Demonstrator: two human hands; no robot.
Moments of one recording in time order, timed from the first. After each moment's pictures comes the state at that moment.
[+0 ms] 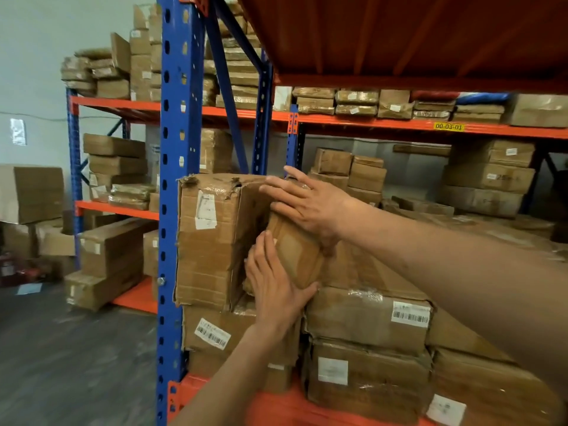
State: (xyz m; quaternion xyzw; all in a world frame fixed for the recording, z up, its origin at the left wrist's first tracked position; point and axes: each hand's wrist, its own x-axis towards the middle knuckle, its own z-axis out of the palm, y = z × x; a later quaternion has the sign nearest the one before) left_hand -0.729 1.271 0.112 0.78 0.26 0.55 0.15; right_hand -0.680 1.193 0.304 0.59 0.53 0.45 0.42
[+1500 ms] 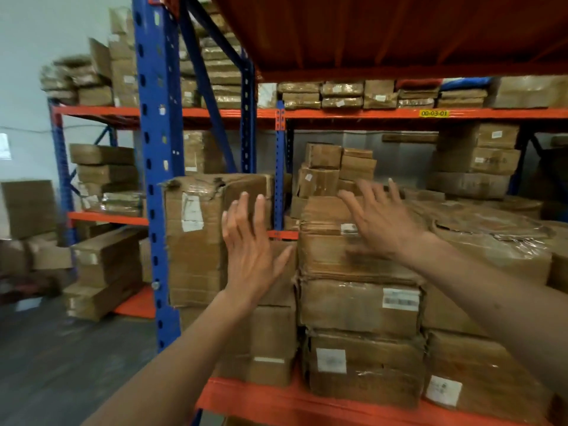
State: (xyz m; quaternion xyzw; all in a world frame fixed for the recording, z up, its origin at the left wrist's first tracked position) left_hand -0.760 1.289 0.167 0.78 0.17 0.60 -0.08; right_hand -0.624 1.100 0.260 0.81 0.42 0.39 0.08
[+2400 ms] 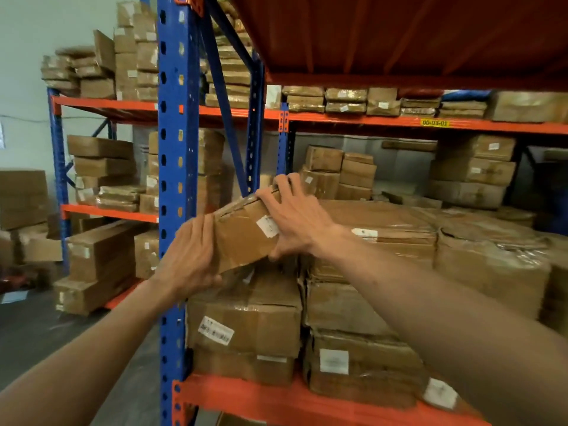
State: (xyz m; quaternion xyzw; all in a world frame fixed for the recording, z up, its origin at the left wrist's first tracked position) left_hand -0.856 1.377 0.172 0.90 0.22 0.36 -0.13; right_hand -0.705 1.213 0.268 0.73 0.57 0.38 0.03
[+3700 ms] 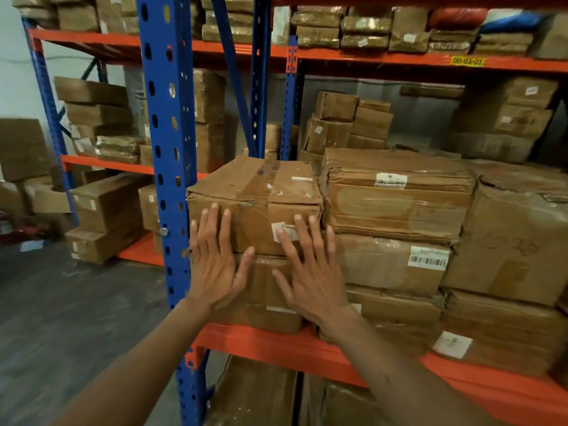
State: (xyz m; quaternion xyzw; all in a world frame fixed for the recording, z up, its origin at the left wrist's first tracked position) left_hand -0.812 1.368 0.041 0.82 0.17 0.54 -0.03; right_hand -0.687 1.206 0.052 0.71 0.52 0.45 -0.17
